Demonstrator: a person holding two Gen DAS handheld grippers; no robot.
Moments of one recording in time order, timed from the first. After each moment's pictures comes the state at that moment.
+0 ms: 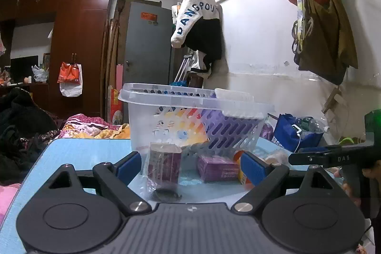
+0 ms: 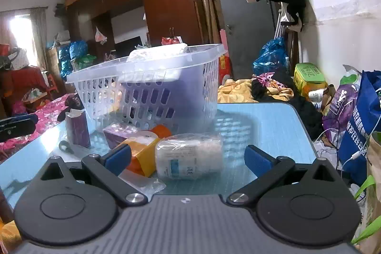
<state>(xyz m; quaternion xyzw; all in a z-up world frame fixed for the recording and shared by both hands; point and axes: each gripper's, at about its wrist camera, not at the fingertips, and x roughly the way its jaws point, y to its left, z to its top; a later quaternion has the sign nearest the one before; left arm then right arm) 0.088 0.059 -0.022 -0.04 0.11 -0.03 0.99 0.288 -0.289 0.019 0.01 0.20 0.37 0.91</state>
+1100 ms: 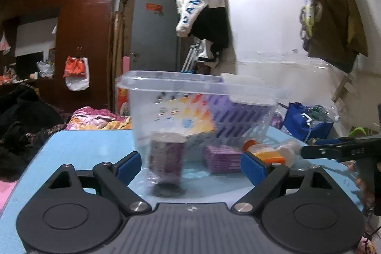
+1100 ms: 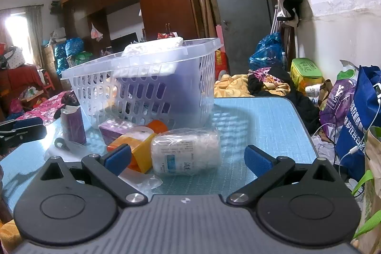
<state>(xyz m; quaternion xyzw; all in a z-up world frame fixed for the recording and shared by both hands) 0.102 0.046 -0.027 -0.02 0.14 -0.01 0.99 0.288 -0.286 0.017 0.00 0.21 0.36 0.91</state>
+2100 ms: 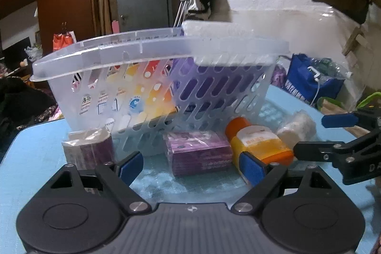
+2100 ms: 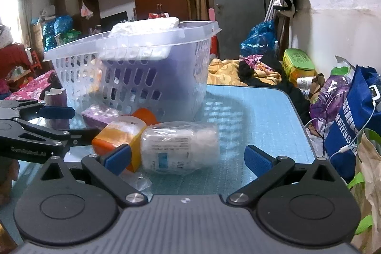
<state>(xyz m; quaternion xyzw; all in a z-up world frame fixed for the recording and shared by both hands) 0.201 -0.012 -0.037 0.03 0.27 0.00 0.96 0.299 -0.267 0.016 -0.04 0.25 0.33 0.91</state>
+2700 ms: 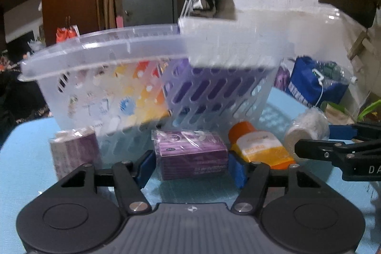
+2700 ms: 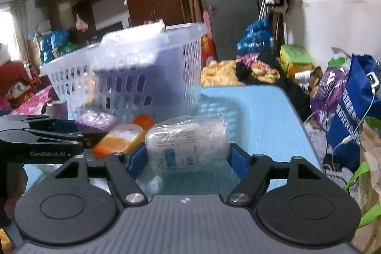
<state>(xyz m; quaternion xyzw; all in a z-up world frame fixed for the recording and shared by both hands) 0.210 -0.020 -0.035 0.01 0.26 0.01 0.96 0.297 -0.285 0.015 0.01 0.23 0.33 0.91</state>
